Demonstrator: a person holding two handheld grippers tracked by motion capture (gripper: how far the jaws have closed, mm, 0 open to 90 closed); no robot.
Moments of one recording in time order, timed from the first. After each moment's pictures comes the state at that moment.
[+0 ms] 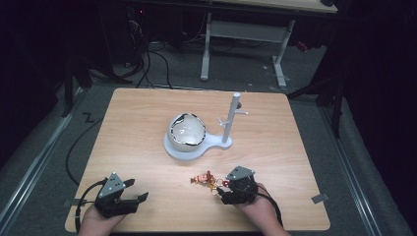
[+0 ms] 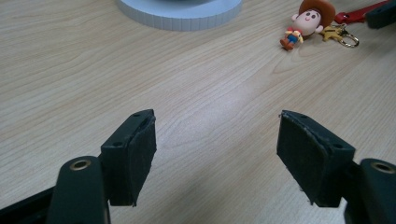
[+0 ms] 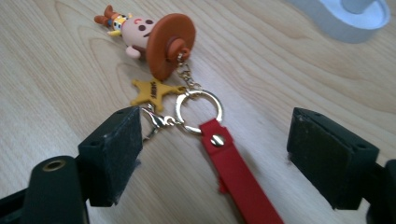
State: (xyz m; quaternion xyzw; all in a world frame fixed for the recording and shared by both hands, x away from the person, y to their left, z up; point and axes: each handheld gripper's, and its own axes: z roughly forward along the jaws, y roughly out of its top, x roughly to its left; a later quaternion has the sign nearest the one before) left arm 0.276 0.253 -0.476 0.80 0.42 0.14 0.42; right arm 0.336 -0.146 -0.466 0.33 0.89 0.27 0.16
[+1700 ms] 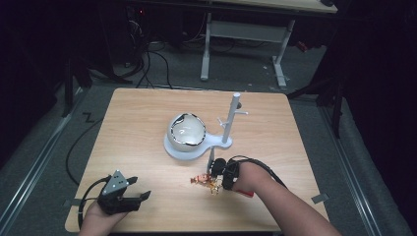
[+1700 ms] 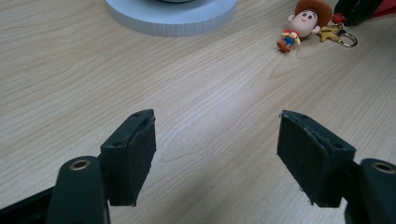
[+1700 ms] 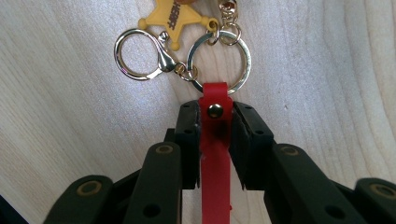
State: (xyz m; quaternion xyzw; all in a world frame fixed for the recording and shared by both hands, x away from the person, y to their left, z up) left arm 0.284 0.246 -0.475 0.81 0.40 0.14 0.42; right arm 0.403 -0.086 -0.456 0.16 0.98 -0.06 -0.02
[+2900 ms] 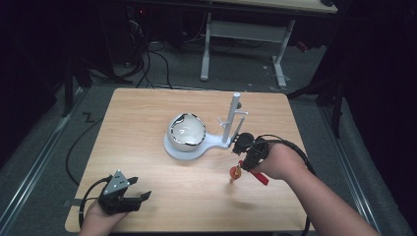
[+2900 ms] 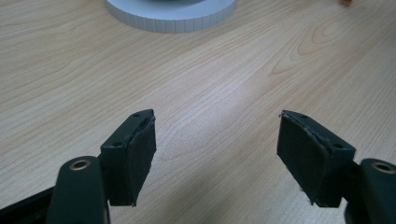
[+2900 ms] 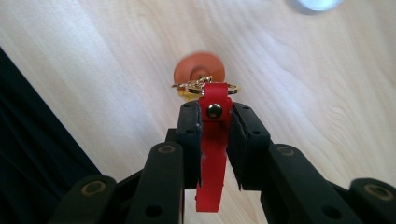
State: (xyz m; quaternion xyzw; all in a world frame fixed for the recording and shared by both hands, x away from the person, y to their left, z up) left arm 0.285 0.246 -0.477 0.81 0.40 0.13 0.41; right arm 0.406 -0.133 -0.323 0.24 0.97 0.00 0.03
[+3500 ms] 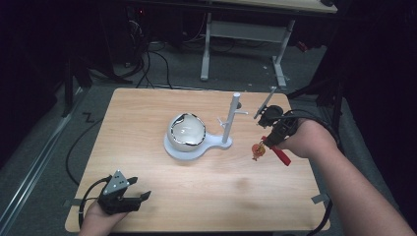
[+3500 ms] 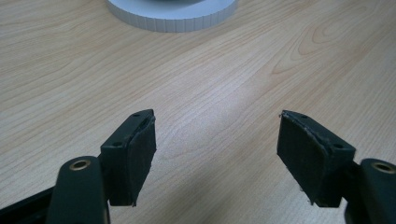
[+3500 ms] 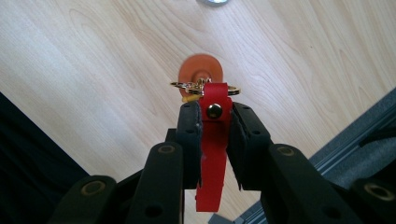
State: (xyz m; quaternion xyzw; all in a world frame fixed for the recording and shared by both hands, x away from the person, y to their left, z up) left arm 0.285 0.246 -0.477 0.81 0.40 0.13 0.41; right arm 0.434 -0.178 -0.254 0.31 0.95 0.01 0.08
